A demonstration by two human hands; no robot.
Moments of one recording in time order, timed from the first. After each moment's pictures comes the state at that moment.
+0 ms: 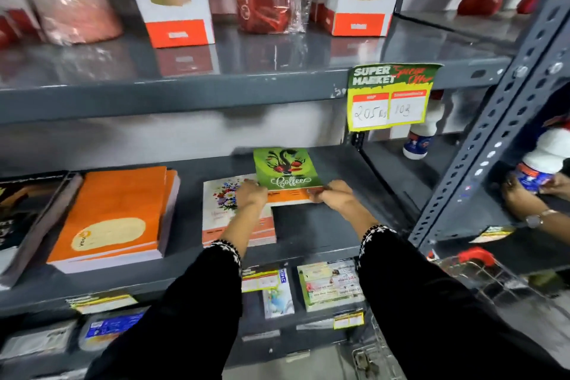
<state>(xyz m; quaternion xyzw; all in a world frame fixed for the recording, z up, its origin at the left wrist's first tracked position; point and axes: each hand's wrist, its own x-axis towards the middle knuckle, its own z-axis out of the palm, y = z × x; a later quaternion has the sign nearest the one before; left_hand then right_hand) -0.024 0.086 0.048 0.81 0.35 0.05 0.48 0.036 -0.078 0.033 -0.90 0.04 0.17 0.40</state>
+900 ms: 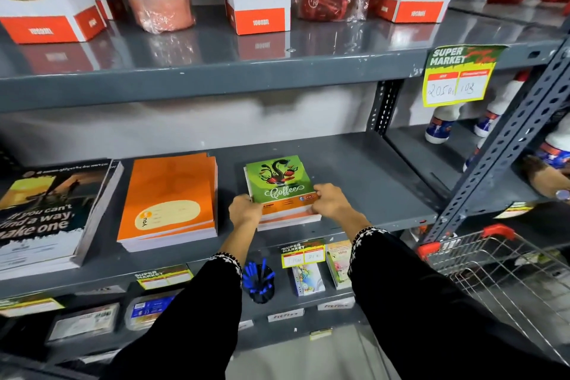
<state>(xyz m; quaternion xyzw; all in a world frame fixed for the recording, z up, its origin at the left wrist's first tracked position) -0.111 0.179 0.020 0.79 0.38 0.06 0.48 -0.040 0.018 0.011 -0.93 -0.06 0.16 0.33</state>
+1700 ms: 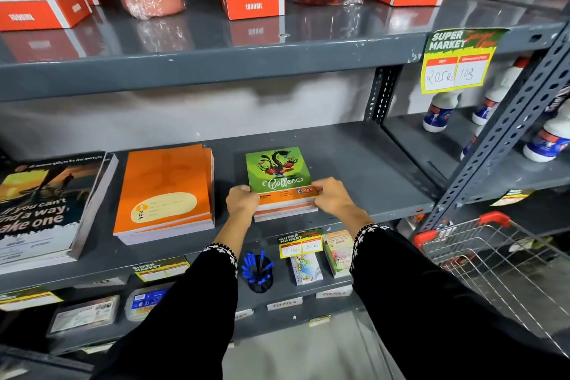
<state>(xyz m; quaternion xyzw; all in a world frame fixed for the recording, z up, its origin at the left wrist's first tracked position) -0.109 0.179 0.020 0.76 0.38 0.06 0.52 -0.052 0.008 0.008 -0.94 -0.09 0.13 0.32</state>
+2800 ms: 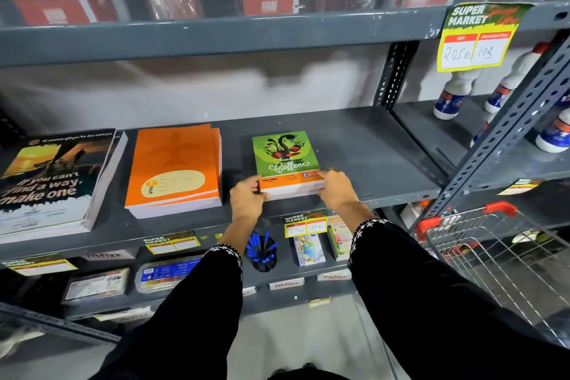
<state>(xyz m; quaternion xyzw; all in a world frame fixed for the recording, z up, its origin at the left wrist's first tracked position) -0.148 0.179 -0.001 0.84 0.26 0.09 0.47 -0.078 0.011 0.001 -0.97 -0.12 0.07 0.21</state>
